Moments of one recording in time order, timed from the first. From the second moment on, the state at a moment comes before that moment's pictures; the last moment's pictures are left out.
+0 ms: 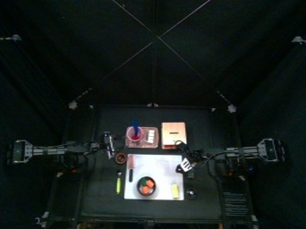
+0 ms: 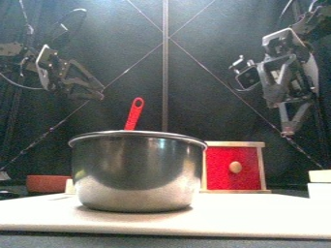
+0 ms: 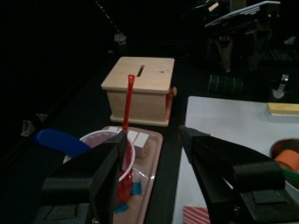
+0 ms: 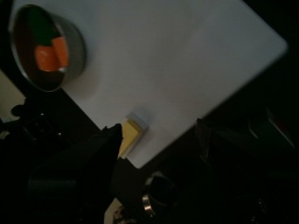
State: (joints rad) left arm 0.25 -0.65 1.22 -0.12 -0.40 0.19; right arm -0.06 -0.45 0.86 0.25 0.67 0.71
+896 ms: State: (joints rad) left arm 0.29 -0.65 1.24 -0.06 -0.40 0.19; right arm 0.12 -0.38 0.96 -0.06 0.83 1.63
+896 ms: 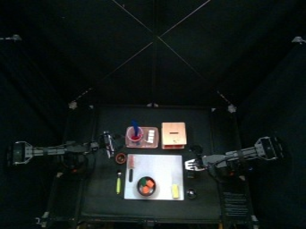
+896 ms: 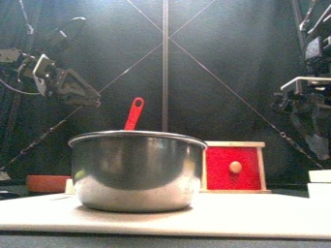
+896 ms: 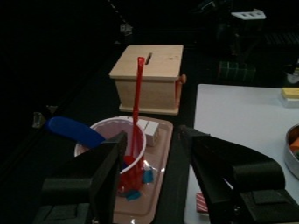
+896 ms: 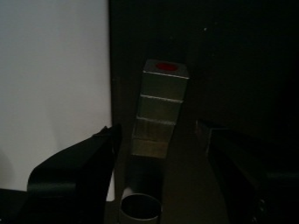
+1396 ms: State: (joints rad) left arm 0.29 -0.65 1.25 -0.06 -0.40 0.19; right arm 0.12 -0.22 0.98 -0.05 0.68 1.66
